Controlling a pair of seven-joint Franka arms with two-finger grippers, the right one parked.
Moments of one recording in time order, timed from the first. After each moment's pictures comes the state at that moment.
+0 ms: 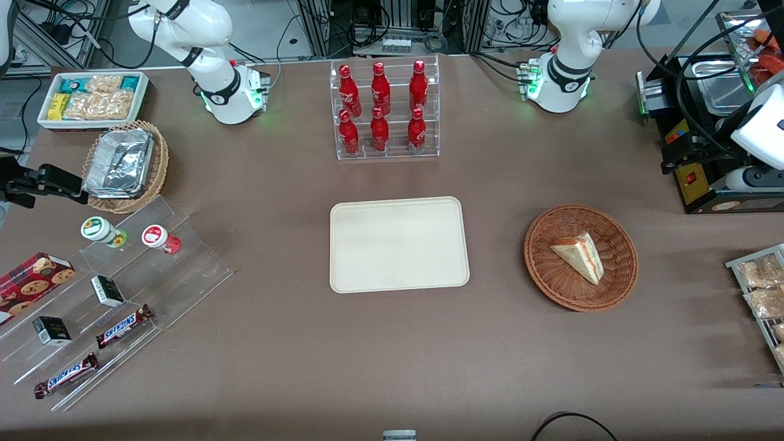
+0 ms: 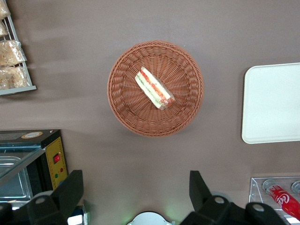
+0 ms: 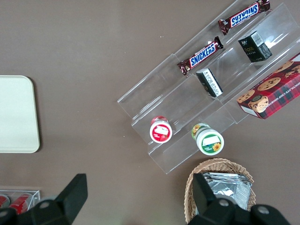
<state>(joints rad) -0.08 0.06 0.02 -1.43 0.03 1.39 -0.03</state>
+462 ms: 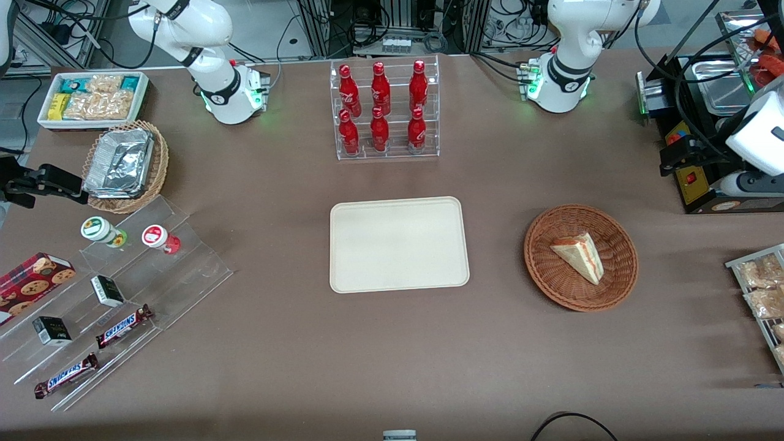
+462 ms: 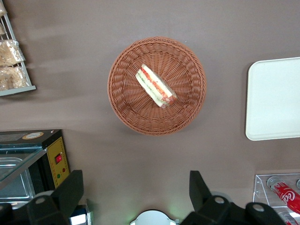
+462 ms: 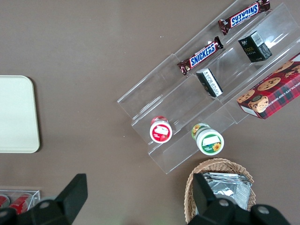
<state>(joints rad) -0.08 0.08 0.02 -1.44 0.03 1.40 -0.01</state>
